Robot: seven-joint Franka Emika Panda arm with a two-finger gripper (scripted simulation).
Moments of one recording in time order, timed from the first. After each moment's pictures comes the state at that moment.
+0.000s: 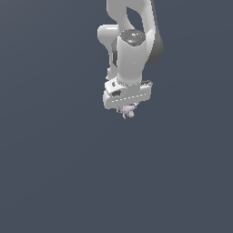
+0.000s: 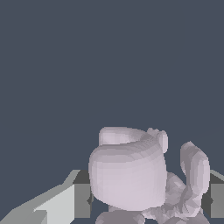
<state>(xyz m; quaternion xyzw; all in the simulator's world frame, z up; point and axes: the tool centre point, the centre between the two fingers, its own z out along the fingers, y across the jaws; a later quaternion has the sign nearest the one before) -0.064 0.046 0.207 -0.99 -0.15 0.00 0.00</state>
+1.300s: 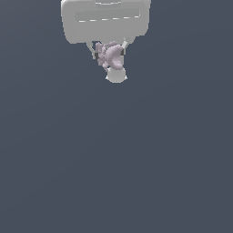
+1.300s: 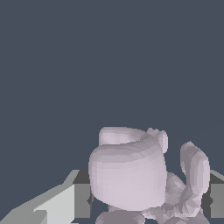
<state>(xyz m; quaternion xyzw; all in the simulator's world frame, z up) -0.040 -0.021 0.457 -0.99 -0.15 0.00 0.00</state>
